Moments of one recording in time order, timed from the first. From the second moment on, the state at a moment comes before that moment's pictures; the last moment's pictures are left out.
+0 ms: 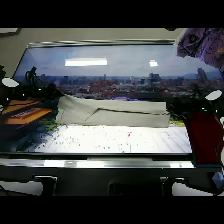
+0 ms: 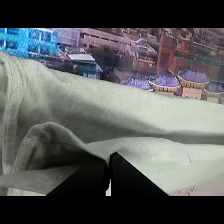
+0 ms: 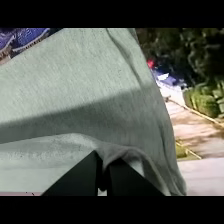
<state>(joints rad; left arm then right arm) 0.18 -1.62 1.38 0.81 -1.13 -1.35 -0.32 -1.46 1.13 -1.02 1.12 1.51</state>
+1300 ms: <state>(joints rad) 0.15 -1.56 1.50 0.99 -1.16 -1.43 -0.49 -1.75 1.24 -0.84 1.32 1.30</state>
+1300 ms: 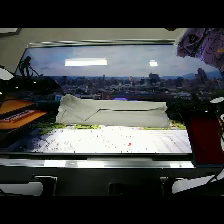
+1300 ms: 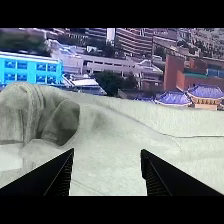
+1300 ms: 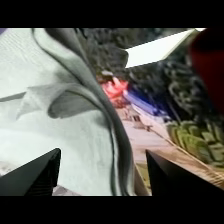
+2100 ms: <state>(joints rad) -0.11 -1.59 1.51 0.96 -1.06 -1.50 -0.38 -1.57 1.38 -0.94 1.36 1.48</state>
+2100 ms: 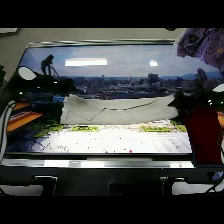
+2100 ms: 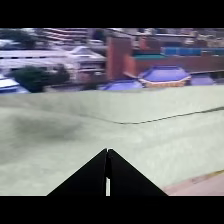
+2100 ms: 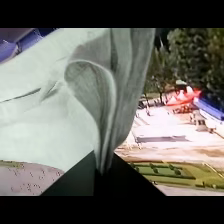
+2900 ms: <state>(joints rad) -0.81 -2.10 1.81 0.28 -0.55 -1.61 -0.38 -1.41 1.95 -1.12 1.74 1.81</state>
